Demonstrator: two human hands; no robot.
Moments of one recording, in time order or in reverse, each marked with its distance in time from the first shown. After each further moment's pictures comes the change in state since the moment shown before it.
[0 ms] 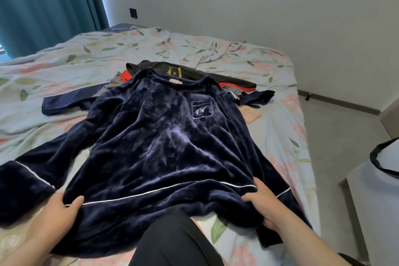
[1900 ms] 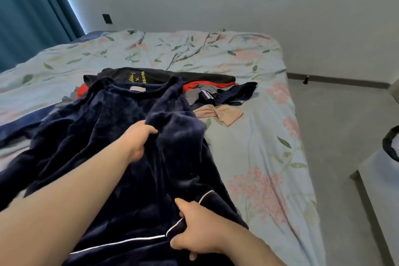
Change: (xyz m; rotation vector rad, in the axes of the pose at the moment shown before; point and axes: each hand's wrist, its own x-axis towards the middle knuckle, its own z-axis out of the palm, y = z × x) left_hand 0.015 0.400 0.108 -0.759 -0.538 -0.075; right_hand 0.002 -0.072 0.027 -0.600 -0.667 -0.196
